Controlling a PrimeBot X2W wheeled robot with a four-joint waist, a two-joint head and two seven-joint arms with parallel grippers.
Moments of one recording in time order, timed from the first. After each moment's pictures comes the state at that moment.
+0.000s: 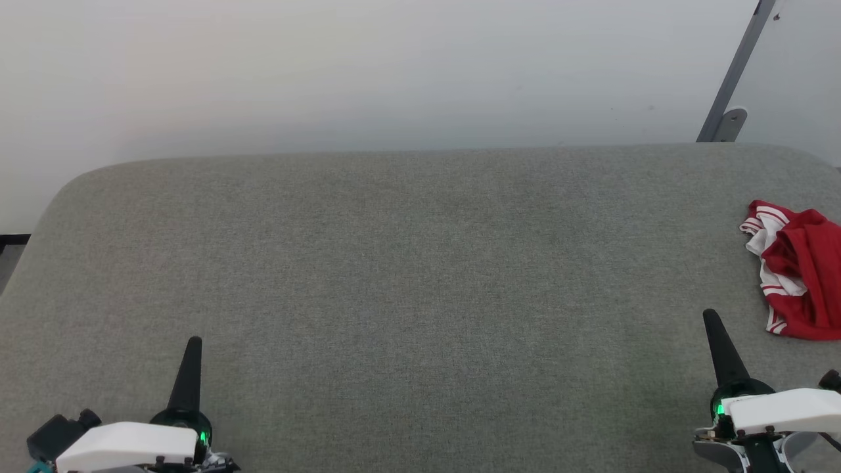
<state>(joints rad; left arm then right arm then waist) 0.00 0.08 0.09 0.20 -1.26 -0.13 0.01 -0.03 -0.10 -0.10 0.21 1.26 0.13 0.01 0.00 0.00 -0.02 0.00</state>
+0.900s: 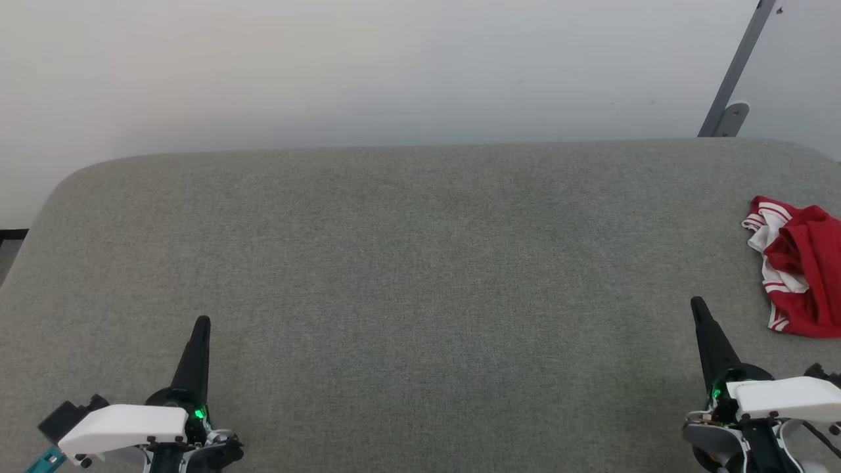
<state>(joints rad) -0.06 0.06 0.10 0.23 -1.48 -0.13 0.07 -0.07 -0.07 -0.11 0.23 1.47 0.13 0.07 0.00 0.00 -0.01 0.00</state>
